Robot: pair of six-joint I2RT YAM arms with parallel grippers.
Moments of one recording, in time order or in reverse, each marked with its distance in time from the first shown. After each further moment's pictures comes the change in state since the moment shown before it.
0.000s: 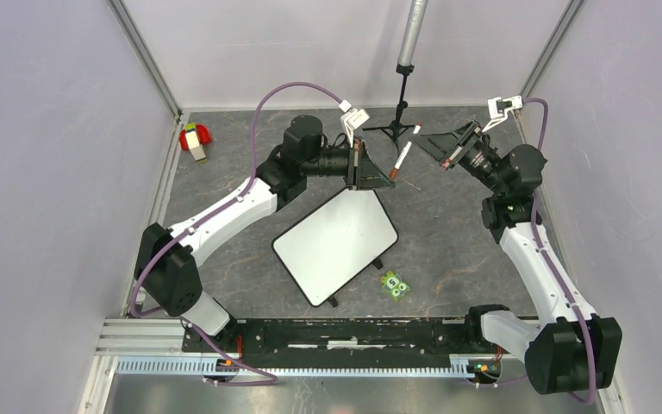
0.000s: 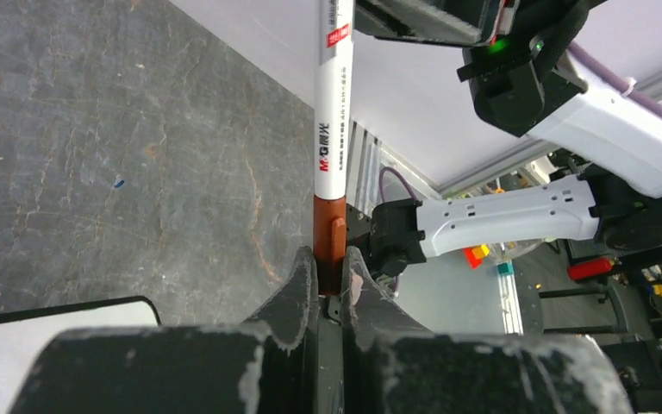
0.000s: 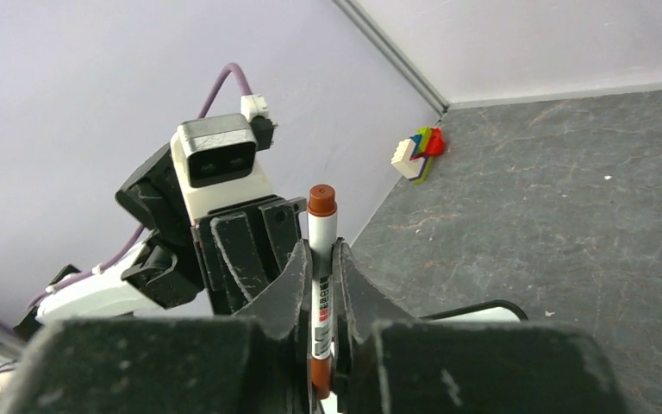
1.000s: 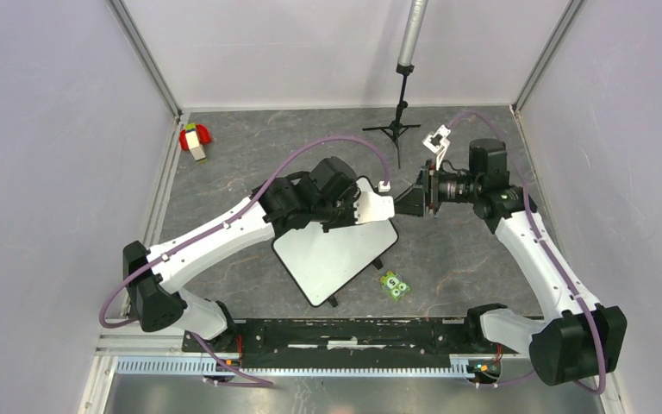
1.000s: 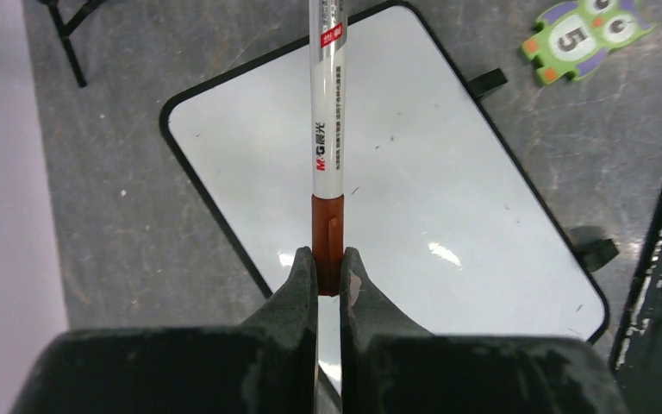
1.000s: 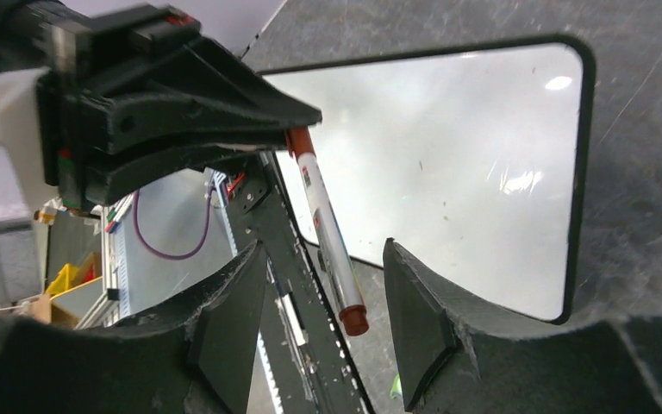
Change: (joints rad) left arm -0.276 -0.115 0.108 -0.901 -0.737 1.188; right arm 0.092 0.056 0.137 -0.887 -0.336 -0.812
